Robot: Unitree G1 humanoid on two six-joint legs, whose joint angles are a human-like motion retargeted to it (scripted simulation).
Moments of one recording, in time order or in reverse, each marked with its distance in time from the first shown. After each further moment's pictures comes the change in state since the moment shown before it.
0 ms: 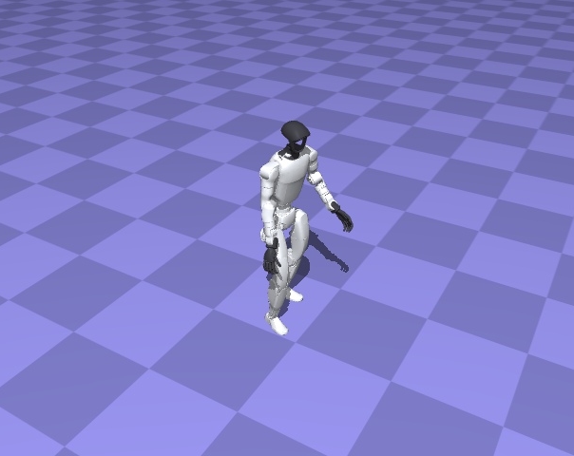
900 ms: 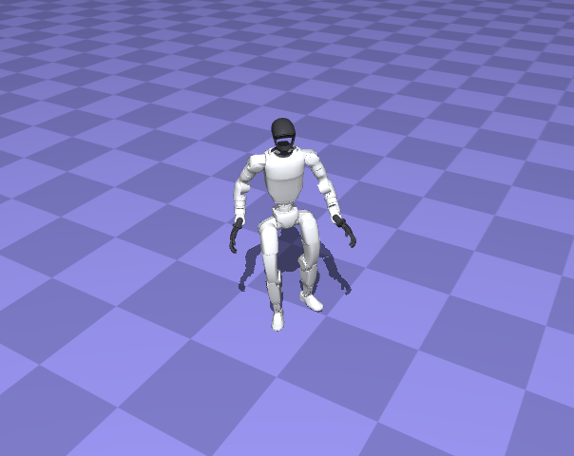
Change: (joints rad) left arm -0.212 0.090 -0.126 -0.006 0.142 0.014 0.240; right arm 0.538 -0.259 -0.138 -0.599 0.213 -0.127 0.159; waist 0.011 -0.042 -0.049; left_leg -0.034 0.016 0.207 -0.023 0.048 -0.030; right_leg 0.070 0.020 -0.058 -0.130 0.005 0.028
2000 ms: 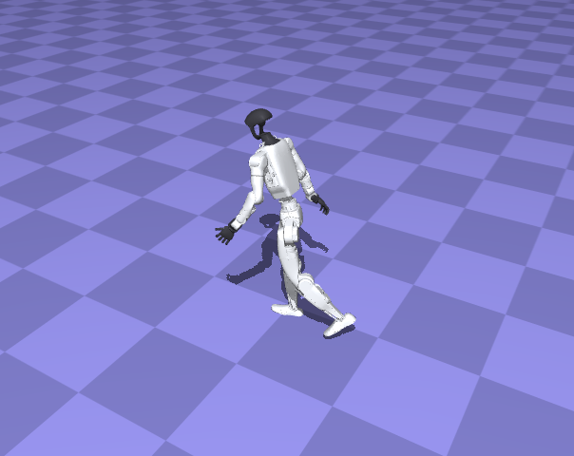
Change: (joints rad) left arm 0.090 -0.030 0.094 0.018 -0.503 -0.022 -0.442; right arm -0.200 0.150 -0.166 0.636 0.223 0.091 -0.104; waist -0.210 0.037 0.066; left_leg 0.070 -0.064 -0.192 0.356 0.085 0.074; right_leg -0.026 0.082 0.236 -0.246 0.059 0.004
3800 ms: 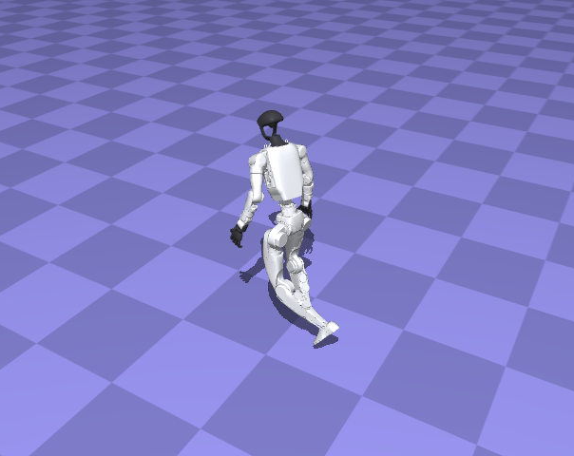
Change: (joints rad) left arm 0.212 -0.078 0.007 -0.020 0.218 0.044 -0.019; right arm -0.339 -0.133 0.438 -0.176 -0.547 0.033 0.135; waist 0.163 0.054 0.092; left_leg -0.018 0.041 0.005 0.437 -0.042 0.001; right_leg -0.057 -0.062 -0.097 0.538 -0.293 -0.063
